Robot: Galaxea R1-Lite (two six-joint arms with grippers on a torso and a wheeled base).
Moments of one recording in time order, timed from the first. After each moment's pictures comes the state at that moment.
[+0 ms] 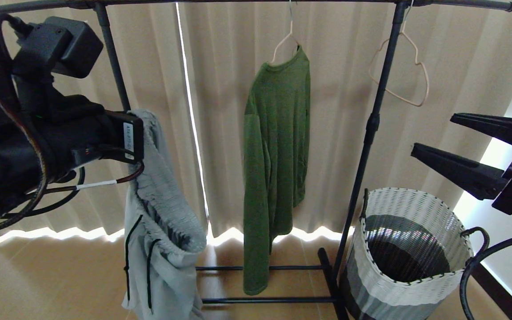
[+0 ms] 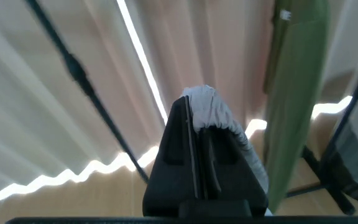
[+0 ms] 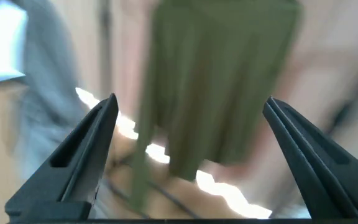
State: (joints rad) left arm -0.53 1.38 -1.00 -0.25 0.40 0.18; right arm 0.36 1.16 -0.68 -0.49 0.20 -0.15
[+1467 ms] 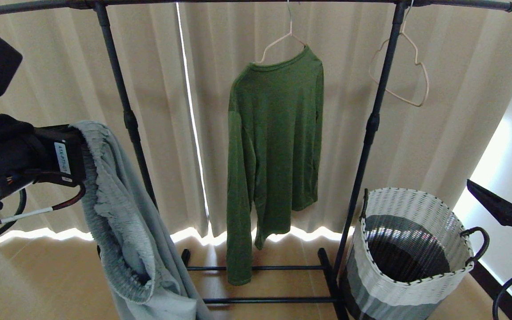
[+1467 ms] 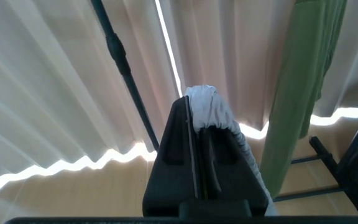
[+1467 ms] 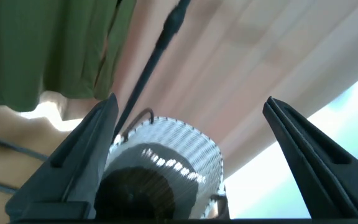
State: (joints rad) left arm -0.45 1.20 -0.85 -0.25 0.39 0.18; right arm -0.03 1.13 -0.42 -0.65 0.08 -0.47
